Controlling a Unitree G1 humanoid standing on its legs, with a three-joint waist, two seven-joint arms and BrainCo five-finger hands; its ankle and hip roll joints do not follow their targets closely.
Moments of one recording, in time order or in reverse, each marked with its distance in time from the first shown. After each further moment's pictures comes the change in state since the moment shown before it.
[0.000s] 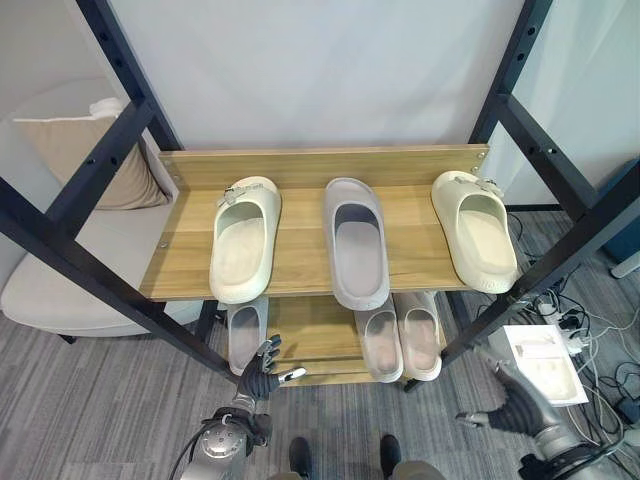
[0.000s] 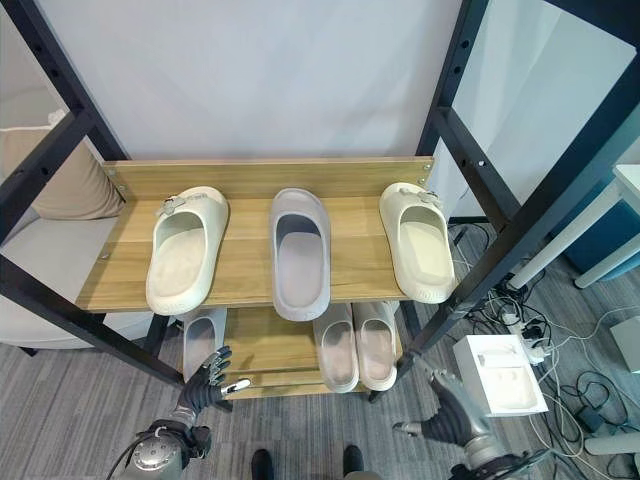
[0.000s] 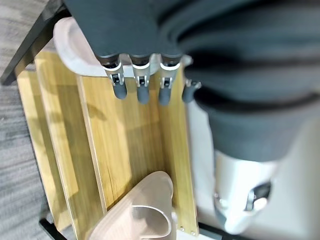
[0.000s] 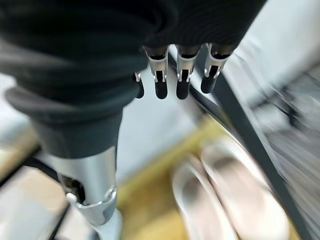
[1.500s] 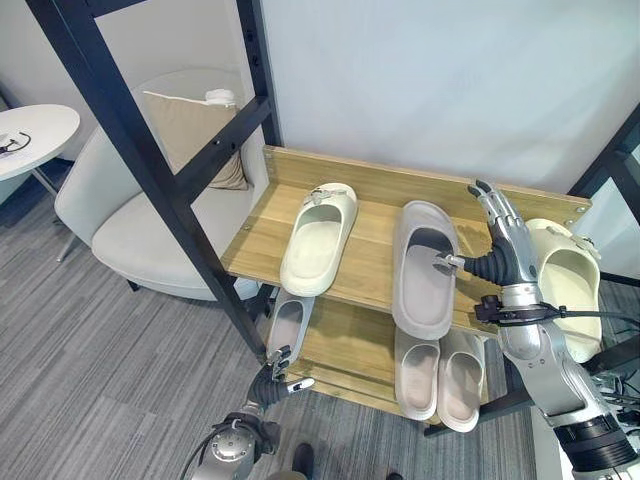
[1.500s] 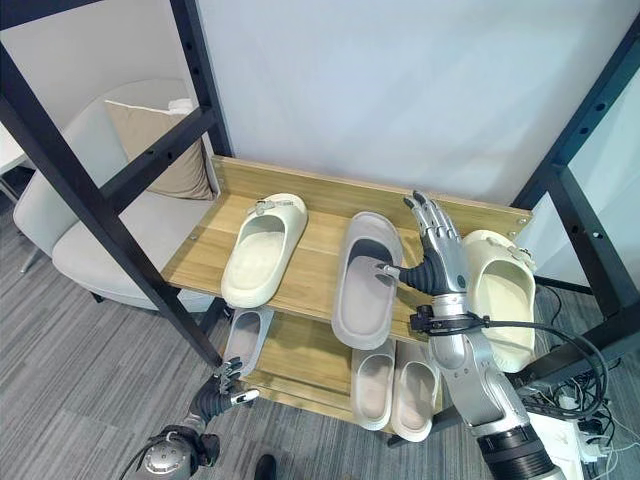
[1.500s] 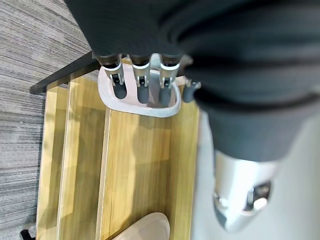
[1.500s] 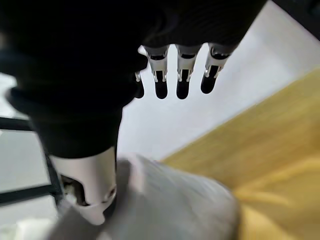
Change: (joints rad) left arm -0.029 -0.032 -0.028 0.099 -0.044 0.000 -0.023; right arm -0.762 0.186 0.143 0.441 -0.157 0.124 -0.289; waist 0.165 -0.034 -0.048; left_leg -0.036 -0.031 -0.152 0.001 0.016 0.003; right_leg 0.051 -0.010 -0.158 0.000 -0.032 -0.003
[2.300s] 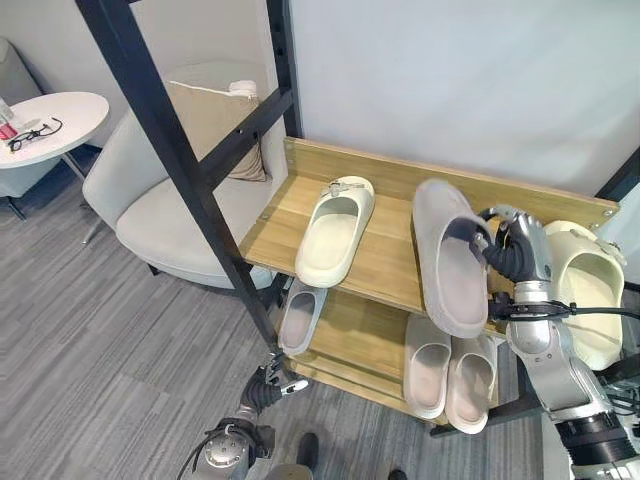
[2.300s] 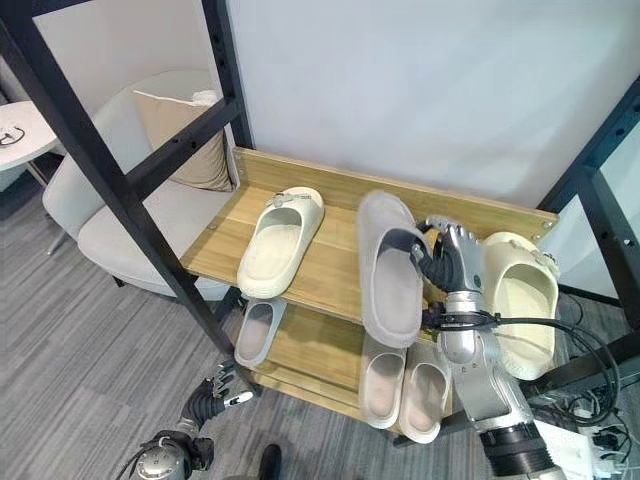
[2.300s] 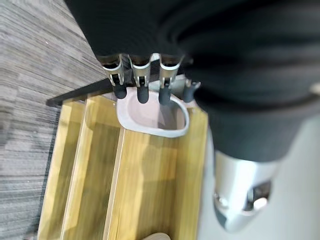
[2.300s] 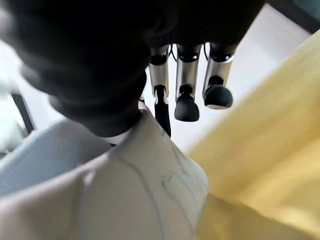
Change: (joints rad) left arm 0.043 -0.020 0.046 -0.024 -0.002 0.000 0.001; right arm 0.006 0.073 -0.082 -0.154 0.179 -0.028 -0.023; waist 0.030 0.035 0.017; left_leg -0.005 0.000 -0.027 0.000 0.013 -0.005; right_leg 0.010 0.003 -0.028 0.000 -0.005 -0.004
